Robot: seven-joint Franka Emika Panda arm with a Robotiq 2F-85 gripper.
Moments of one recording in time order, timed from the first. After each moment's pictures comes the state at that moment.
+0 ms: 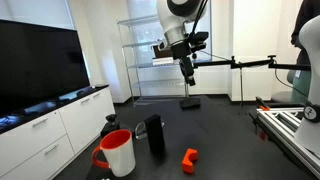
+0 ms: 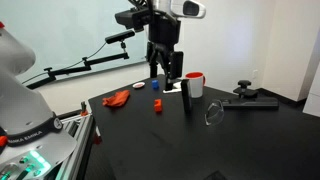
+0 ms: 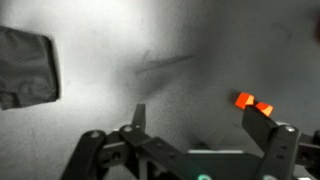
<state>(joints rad) -0.04 -0.13 -0.27 -2.38 0.00 2.04 -0.47</state>
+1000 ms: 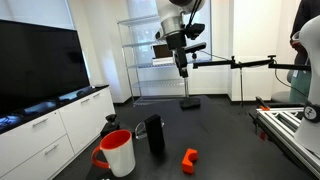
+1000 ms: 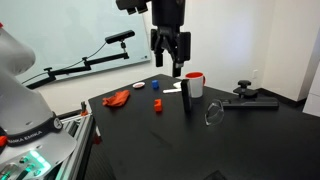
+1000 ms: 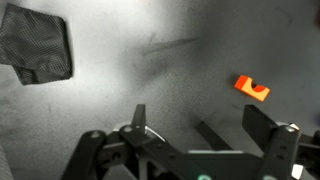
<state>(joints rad) -0.04 -0.16 -0.26 -2.34 0.00 2.03 -0.48</state>
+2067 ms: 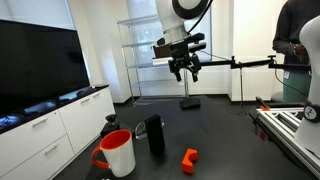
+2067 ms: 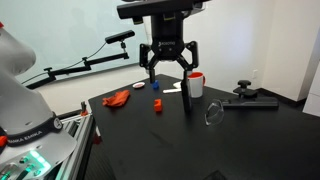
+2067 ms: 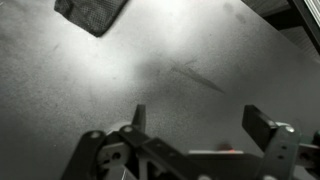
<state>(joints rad) -0.06 -0.15 -0.23 -2.40 -0.20 2.13 -1.05</state>
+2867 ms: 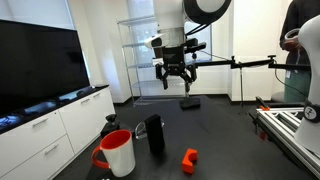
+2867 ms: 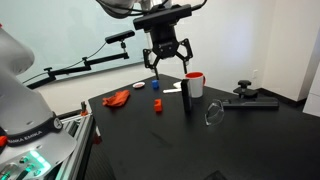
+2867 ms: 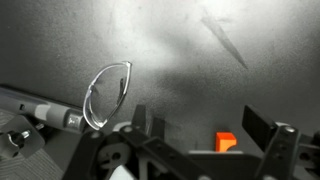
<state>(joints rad) -0.01 -0.18 -0.09 -2.51 -0.27 2.36 -1.13</state>
